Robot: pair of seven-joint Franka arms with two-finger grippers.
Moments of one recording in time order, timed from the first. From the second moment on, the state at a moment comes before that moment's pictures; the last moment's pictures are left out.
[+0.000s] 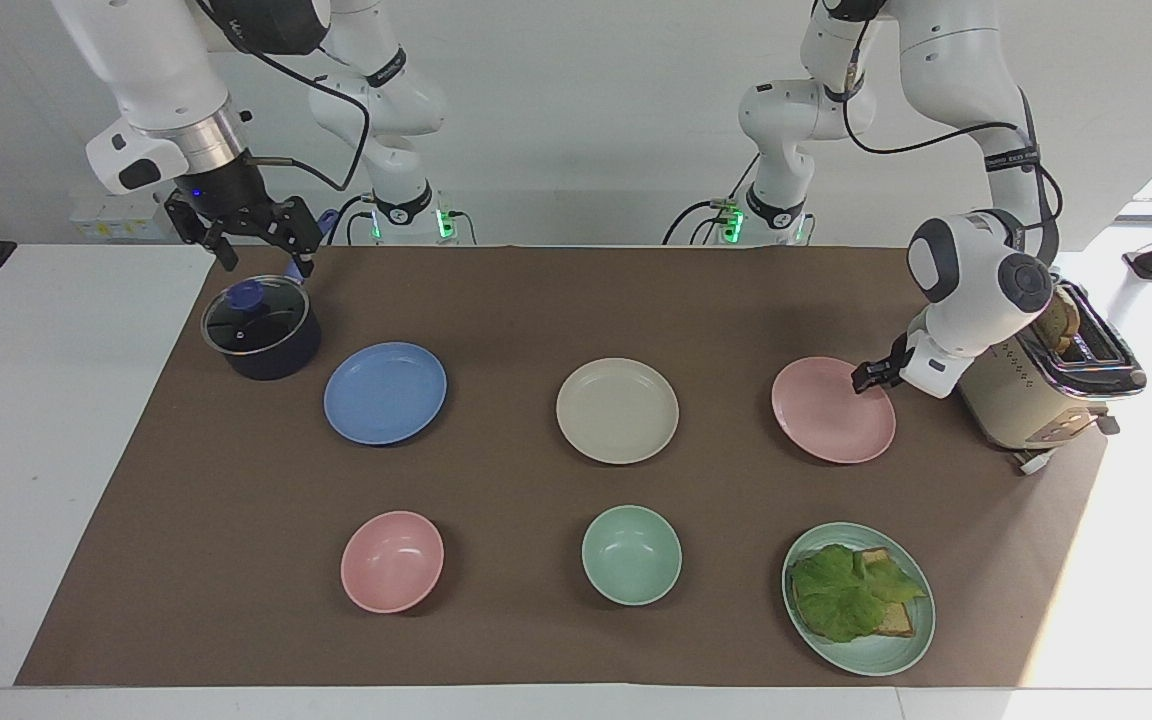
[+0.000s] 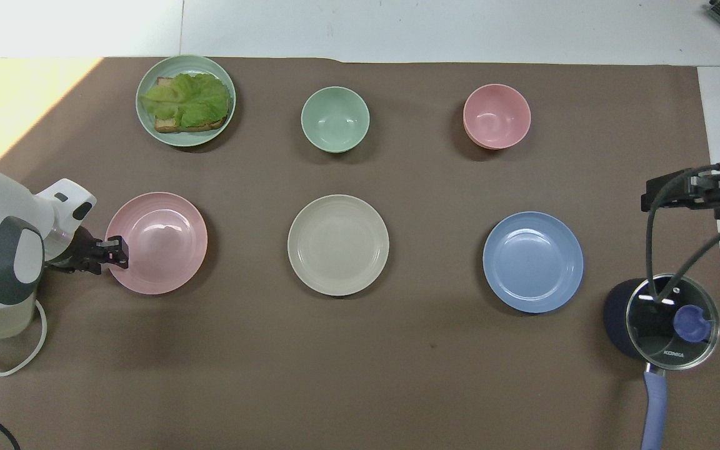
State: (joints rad) left arm -0.02 0.17 0.08 -2.13 -0.06 2.09 -0.06; right arm -0.05 0.00 0.05 -1.56 0.00 1.55 0.12
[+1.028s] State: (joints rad) left arm -0.01 0.11 -0.02 -1.76 -0.21 1.56 -0.27; right arm -0.05 0.00 0.05 -1.56 0.00 1.55 0.12
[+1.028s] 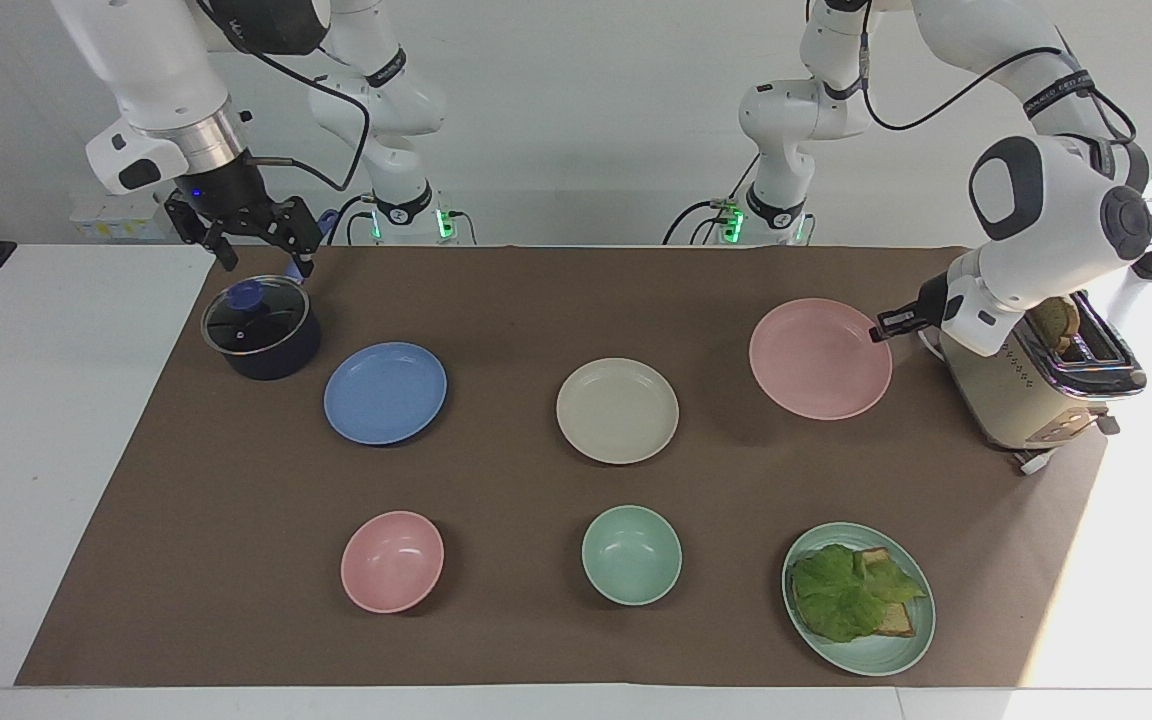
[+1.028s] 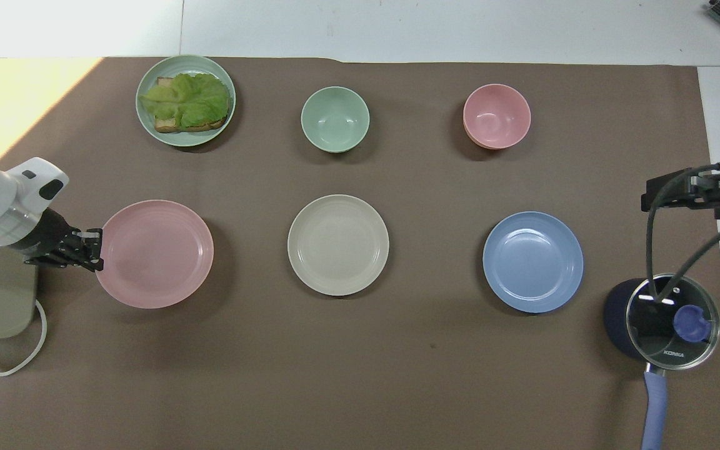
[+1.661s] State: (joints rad) left arm -0.35 0.18 -0.13 -1.97 -0.26 2.09 -0.64; right arm -0.06 0.00 0.05 -1.56 0.00 1.55 0.12
